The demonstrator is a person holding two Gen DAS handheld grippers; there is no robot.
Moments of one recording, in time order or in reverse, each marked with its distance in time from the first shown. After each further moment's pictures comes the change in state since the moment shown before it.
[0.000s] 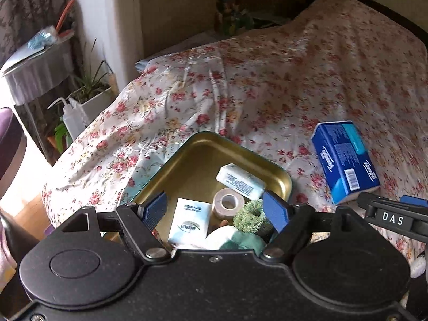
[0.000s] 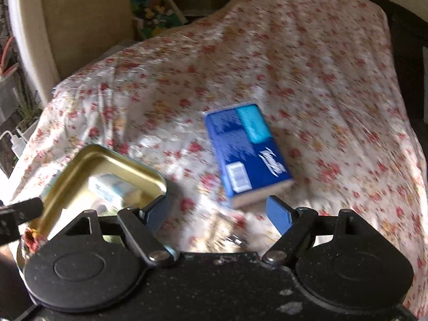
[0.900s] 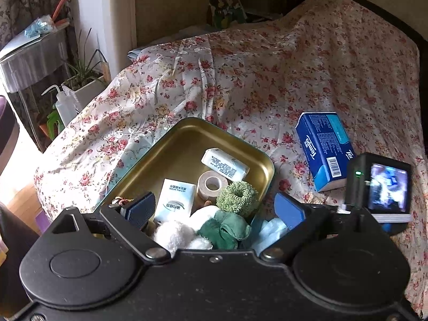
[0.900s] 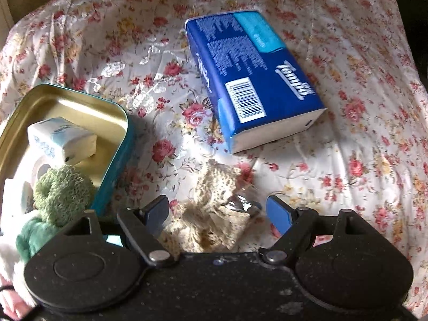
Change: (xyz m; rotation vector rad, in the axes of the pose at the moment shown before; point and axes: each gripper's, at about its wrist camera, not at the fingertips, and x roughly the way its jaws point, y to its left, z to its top) left arm -0.013 -0.005 -0.014 -0.030 0.034 -0.047; right arm 0.111 0.018 -0.032 0.027 0.259 -0.084
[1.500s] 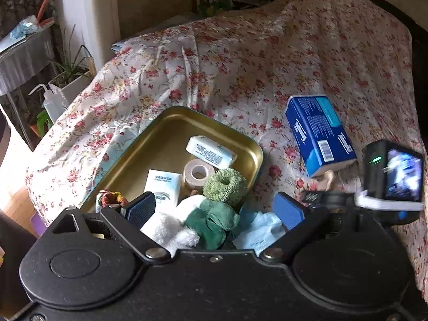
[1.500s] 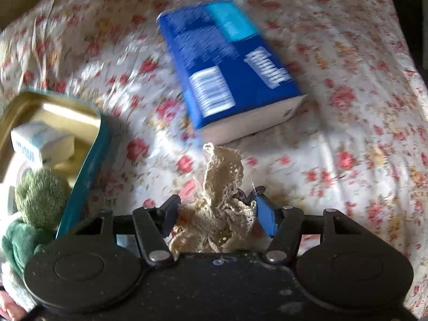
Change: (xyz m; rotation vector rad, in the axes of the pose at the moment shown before) left arm 0.012 -0.018 -0.007 0.053 0.051 -0.021; right arm 0.003 -0.034 -0.004 0.051 -0.011 0.000
